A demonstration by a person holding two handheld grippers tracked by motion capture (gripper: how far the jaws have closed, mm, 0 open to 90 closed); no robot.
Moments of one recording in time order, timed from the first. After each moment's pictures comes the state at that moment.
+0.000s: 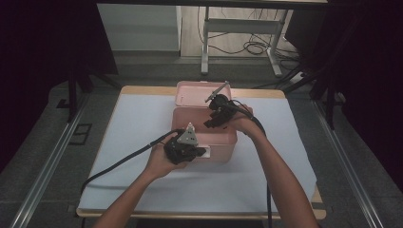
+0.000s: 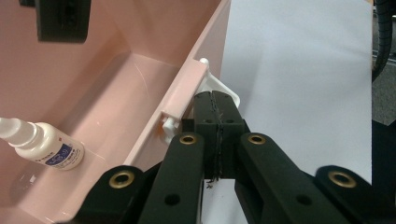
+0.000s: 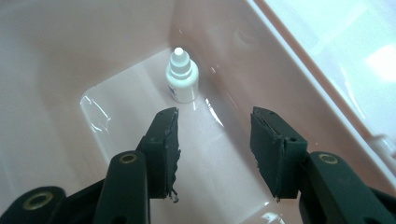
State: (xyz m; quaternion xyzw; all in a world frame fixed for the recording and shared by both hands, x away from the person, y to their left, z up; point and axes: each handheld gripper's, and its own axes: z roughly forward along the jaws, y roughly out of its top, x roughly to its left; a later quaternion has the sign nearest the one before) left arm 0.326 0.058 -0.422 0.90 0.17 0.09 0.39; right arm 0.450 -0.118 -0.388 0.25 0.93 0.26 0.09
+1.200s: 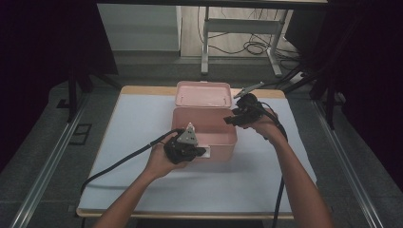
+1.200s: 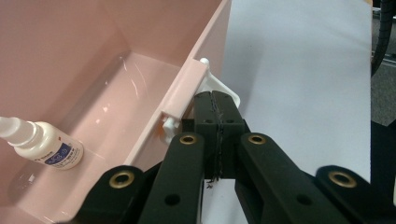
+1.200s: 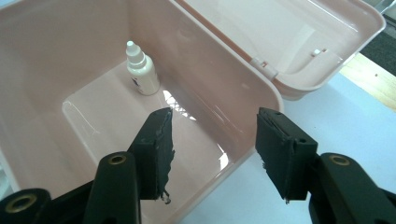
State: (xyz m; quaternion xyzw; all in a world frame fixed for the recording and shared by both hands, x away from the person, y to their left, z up) left arm 0.326 0.058 -0.422 0.90 0.18 0.09 0.39; right arm 0.433 -0.191 -0.372 0.32 0.88 0.33 0.13
